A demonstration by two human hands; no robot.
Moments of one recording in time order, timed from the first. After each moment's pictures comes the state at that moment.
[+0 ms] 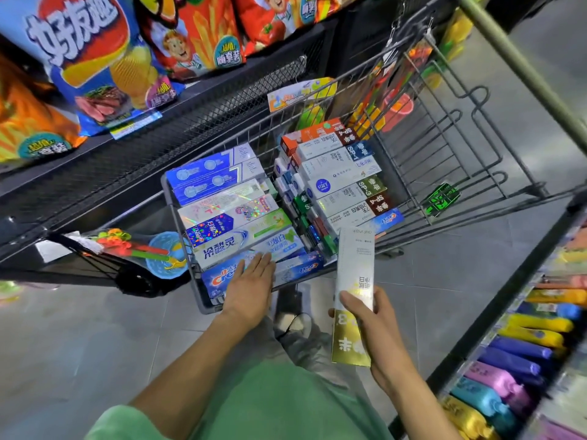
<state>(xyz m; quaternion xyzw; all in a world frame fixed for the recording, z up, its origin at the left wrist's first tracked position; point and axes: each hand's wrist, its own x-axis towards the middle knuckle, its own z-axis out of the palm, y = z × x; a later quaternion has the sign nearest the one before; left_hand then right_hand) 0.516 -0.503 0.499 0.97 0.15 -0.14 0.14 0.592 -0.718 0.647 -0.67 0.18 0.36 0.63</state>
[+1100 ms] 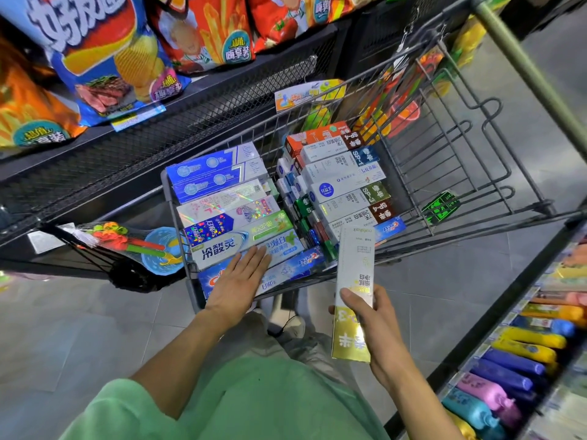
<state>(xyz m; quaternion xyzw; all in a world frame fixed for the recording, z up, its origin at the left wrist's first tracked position) 0.508 -0.469 0.477 0.98 0.09 -0.13 0.12 0.613 -0.713 0.635 -0.68 0.18 0.37 0.61</state>
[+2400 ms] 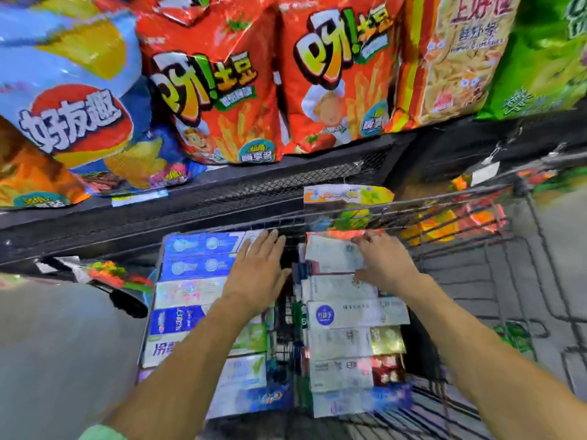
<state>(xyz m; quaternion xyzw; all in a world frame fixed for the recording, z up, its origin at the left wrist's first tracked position) 0.767 -0.393 0.558 0.93 0.33 -0.13 0.11 1.019 -0.510 0.556 -0.78 -0.59 0.18 -0.13</state>
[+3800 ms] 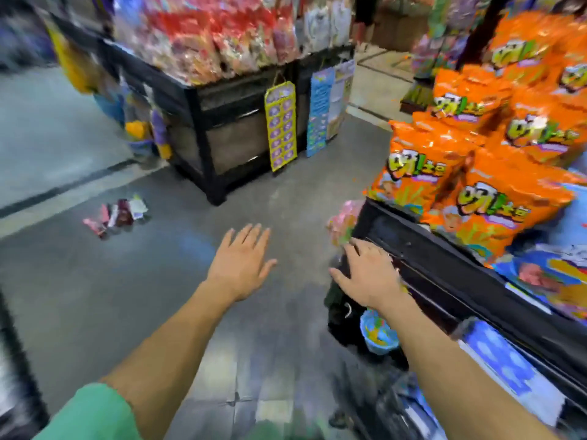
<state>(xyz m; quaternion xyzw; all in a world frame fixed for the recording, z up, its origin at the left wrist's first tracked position) 0.092 -0.495 0.726 0.66 0.75 -0.01 -0.01 0.346 -0.393 0.729 -0.47 -0.88 0.00 -0.01</state>
